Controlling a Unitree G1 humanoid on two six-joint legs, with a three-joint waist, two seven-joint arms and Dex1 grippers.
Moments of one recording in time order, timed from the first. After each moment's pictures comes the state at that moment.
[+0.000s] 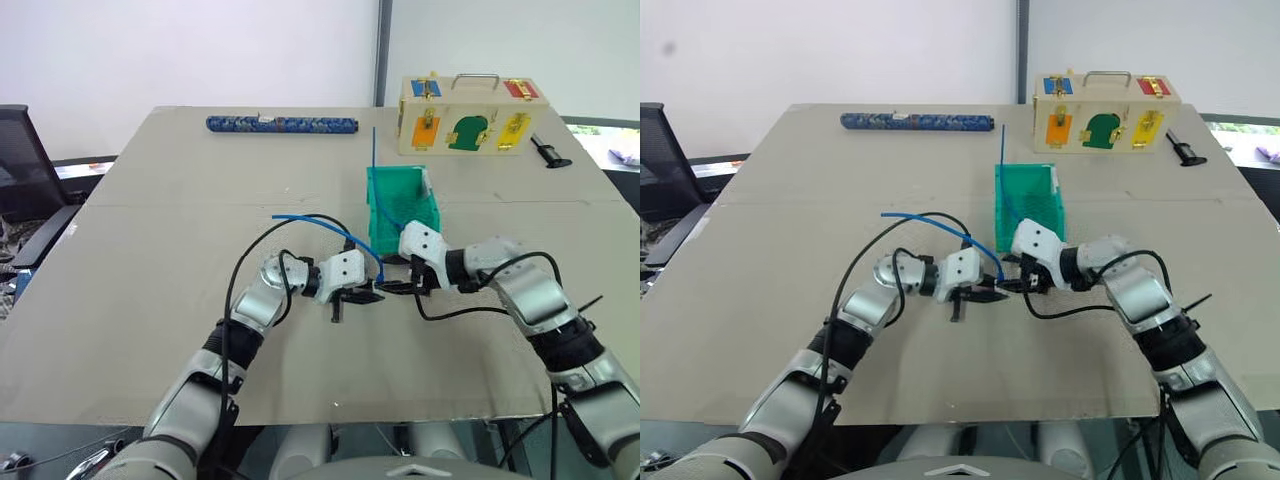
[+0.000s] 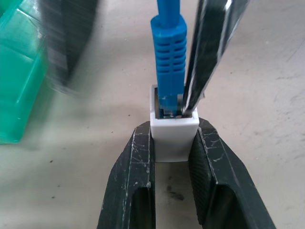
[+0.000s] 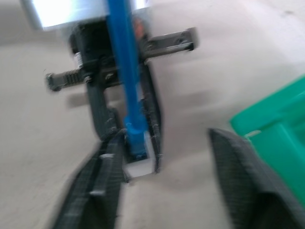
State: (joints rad) left arm -0.55 0.36 -0.35 0.35 -0.02 -0.02 -1.19; right arm -0.47 -0.50 0.23 -0.15 0.19 0.47 1.02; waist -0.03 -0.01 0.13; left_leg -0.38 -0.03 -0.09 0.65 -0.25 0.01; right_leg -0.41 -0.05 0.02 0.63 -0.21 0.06
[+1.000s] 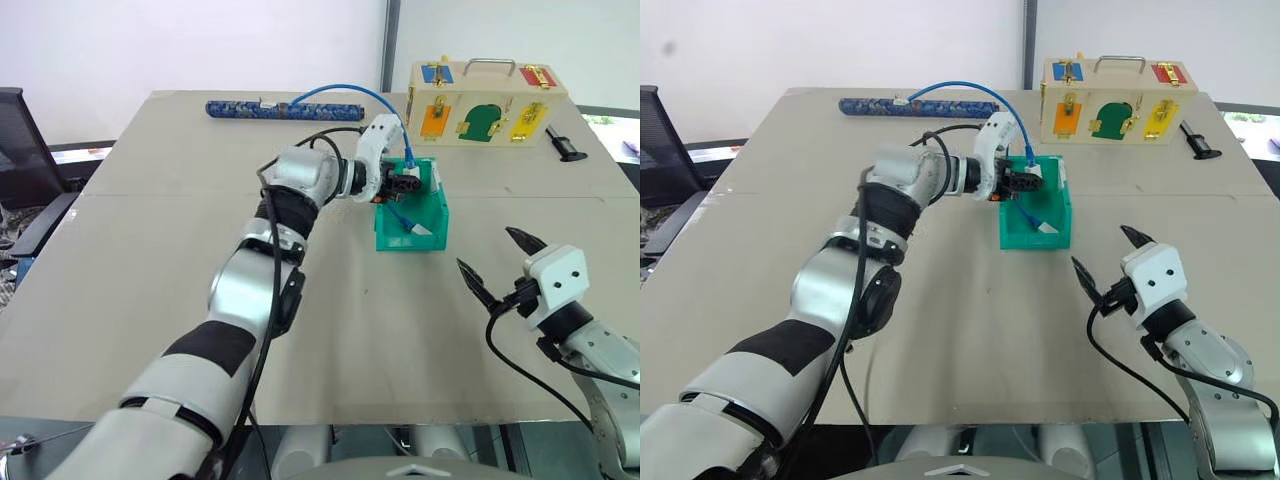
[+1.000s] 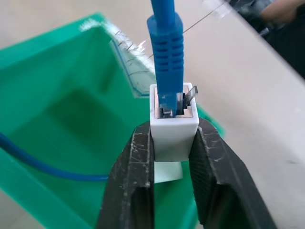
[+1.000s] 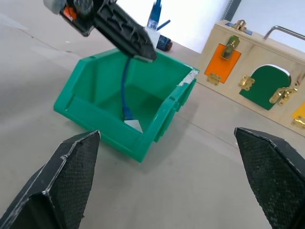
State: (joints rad) left arm -1.38 0.11 -0.10 1.04 -0.21 0.76 -0.75; right arm 0.18 -0.42 -0.16 -0.73 0.15 0.38 0.45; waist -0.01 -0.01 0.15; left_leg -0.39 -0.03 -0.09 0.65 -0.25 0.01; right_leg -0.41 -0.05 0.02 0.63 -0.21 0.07
